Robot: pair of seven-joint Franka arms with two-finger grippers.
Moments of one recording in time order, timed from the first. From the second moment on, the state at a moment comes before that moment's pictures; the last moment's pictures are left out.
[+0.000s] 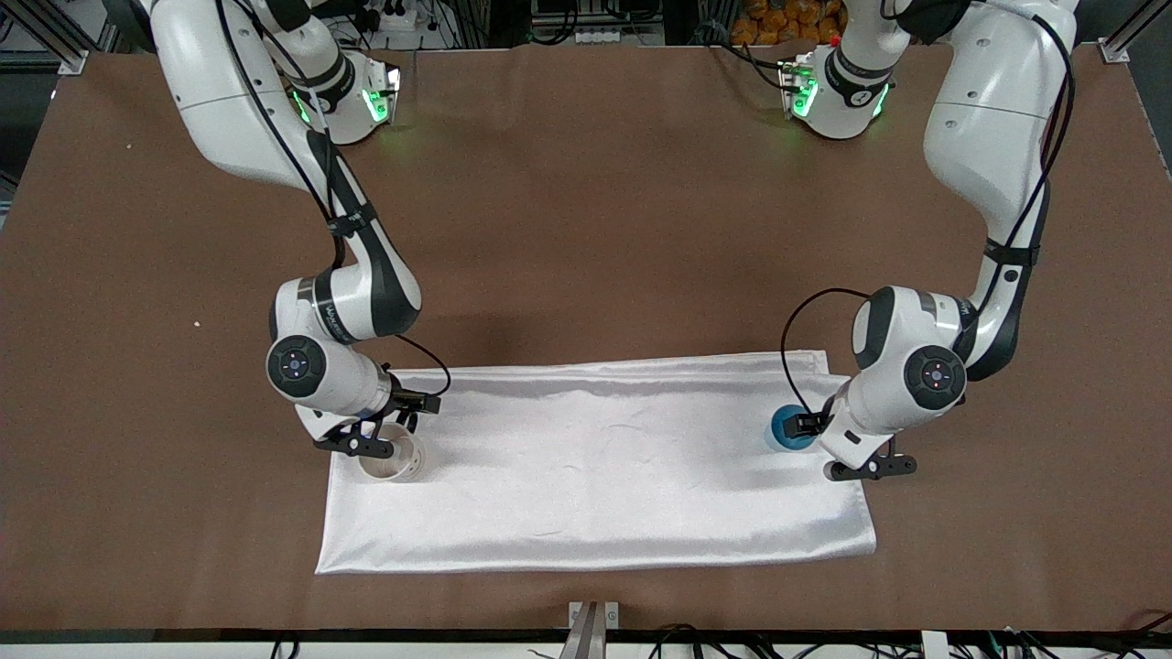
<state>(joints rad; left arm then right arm) -0.16 0.73 -0.08 -1.55 0.02 2.30 -0.31 0.36 0.70 -0.08 -1.58 0.14 2.21 0.36</state>
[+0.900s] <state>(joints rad) -0.16 0.74 -0.08 -1.55 0.02 2.32 -0.31 0.37 0.76 -0.09 -1.57 0.13 2.38 0.27</state>
